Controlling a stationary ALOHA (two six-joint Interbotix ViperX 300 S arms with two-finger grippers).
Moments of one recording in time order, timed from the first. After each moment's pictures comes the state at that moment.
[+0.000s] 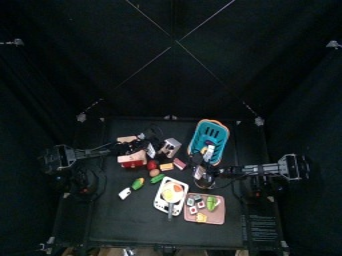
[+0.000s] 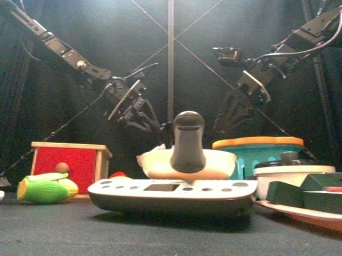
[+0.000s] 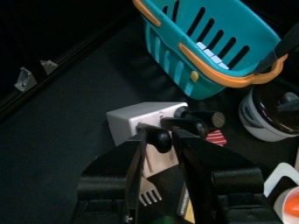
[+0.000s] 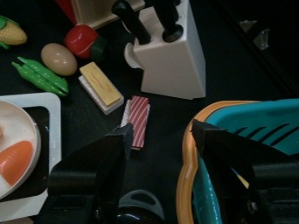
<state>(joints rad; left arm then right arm) 0.42 -0.09 0.67 -0.20 -0.11 0.00 -0.08 -0.30 0.85 -1.29 0.44 1.41</state>
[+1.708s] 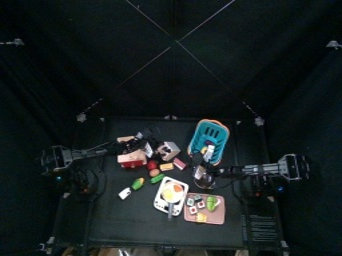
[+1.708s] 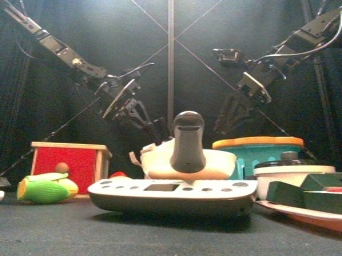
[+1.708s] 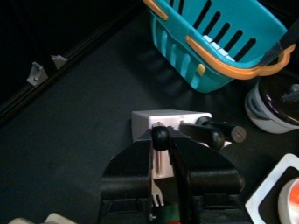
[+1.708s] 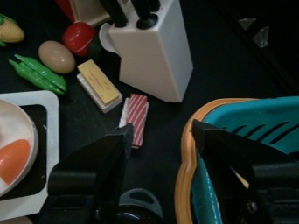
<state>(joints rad) 0.44 -0.15 0.69 -0.18 -0.05 0.00 -0.08 -0.30 0.85 -1.29 0.44 1.41</state>
